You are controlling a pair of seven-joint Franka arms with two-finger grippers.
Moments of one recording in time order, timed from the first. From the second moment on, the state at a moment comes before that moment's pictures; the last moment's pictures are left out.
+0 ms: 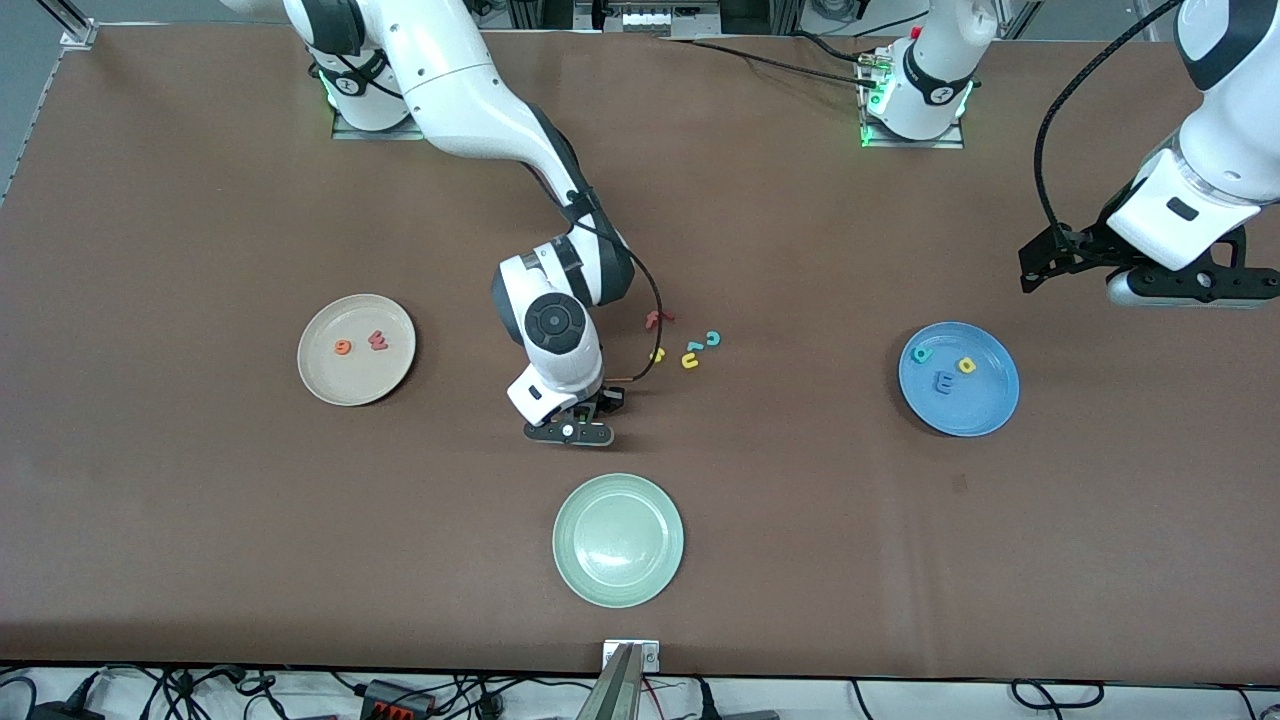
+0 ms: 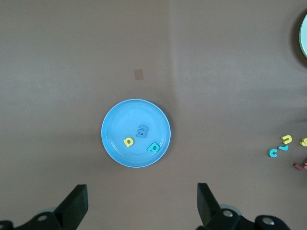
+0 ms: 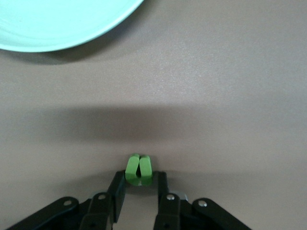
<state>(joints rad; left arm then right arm) -0.16 -0.01 0.06 -1.73 0.01 1.76 -0.09 0.90 0.99 -0.40 -1.27 0.36 2.24 0.51</state>
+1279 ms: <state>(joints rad) -0.16 -0.01 0.05 -1.73 0.01 1.75 -0.09 0.88 0.94 -0.42 -1.25 0.36 2.06 0.45</state>
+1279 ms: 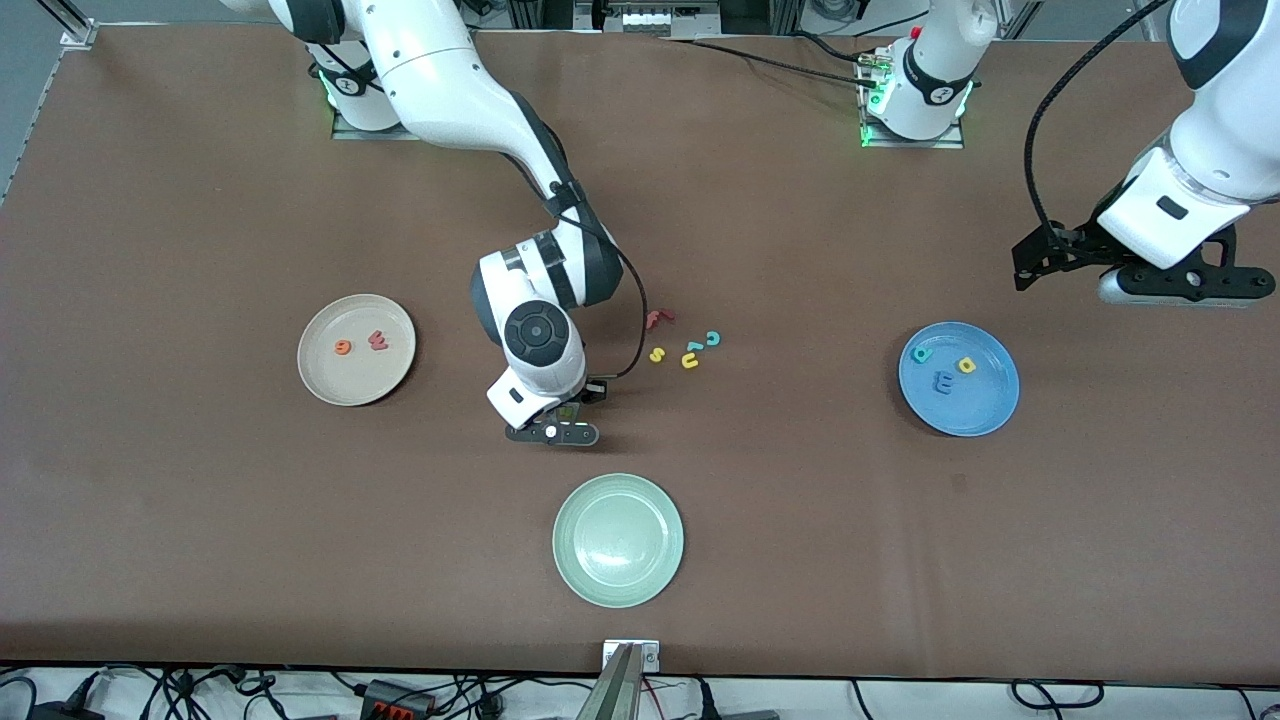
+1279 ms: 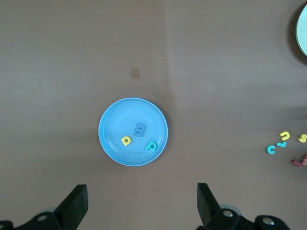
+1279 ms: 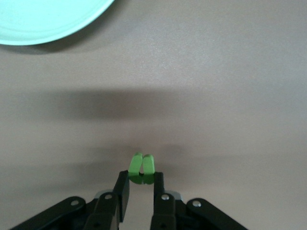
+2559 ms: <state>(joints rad) -0.17 -0.01 0.03 -1.73 0.01 1.74 -0.09 0.73 0.84 -0.44 -1.31 0.25 1.67 -0.03</state>
